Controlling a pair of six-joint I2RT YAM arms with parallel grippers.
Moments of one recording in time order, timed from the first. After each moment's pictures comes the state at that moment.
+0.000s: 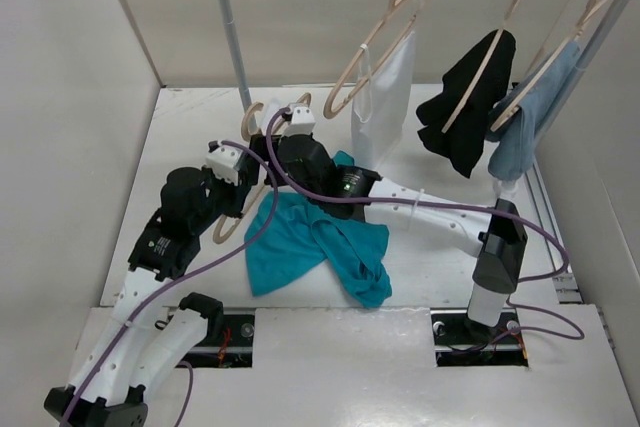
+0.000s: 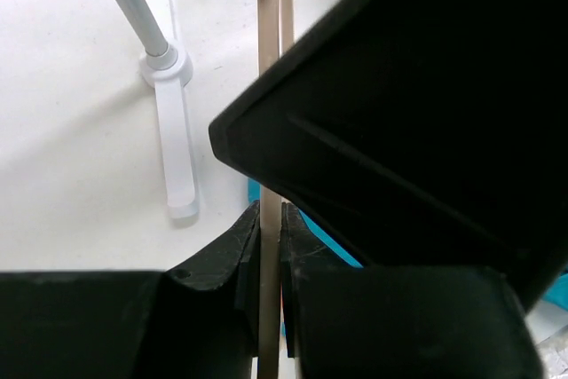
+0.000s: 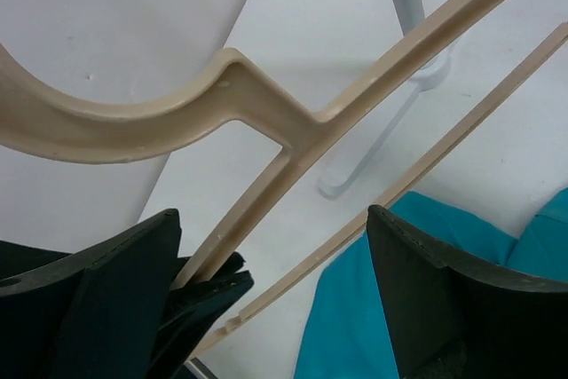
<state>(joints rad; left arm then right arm) -0.34 0.69 0.83 -0.53 0.12 0.03 1.12 1.79 1.66 -0.17 0.44 0.63</state>
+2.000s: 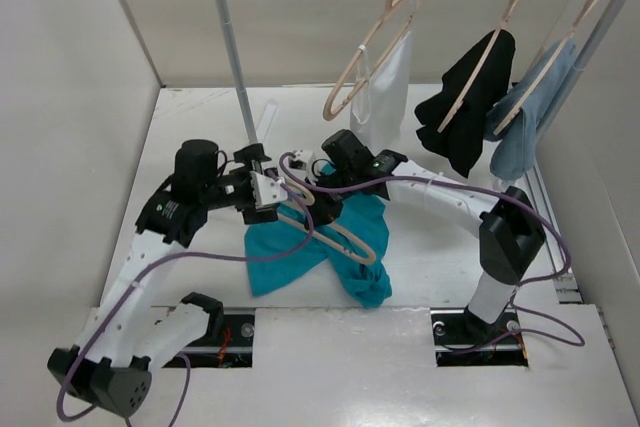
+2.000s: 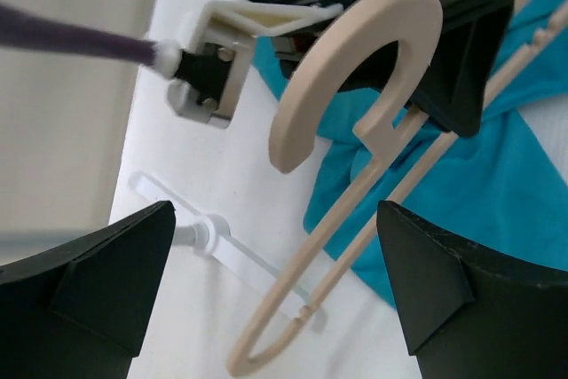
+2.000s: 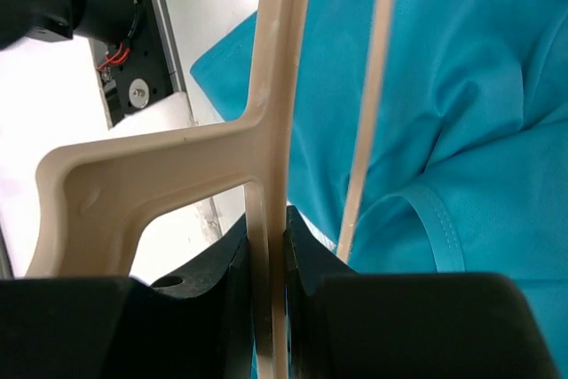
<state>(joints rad) -0.35 0.86 0.98 -0.64 0.58 0.93 0.83 1.76 1.41 -0.53 -0.65 -0.02</state>
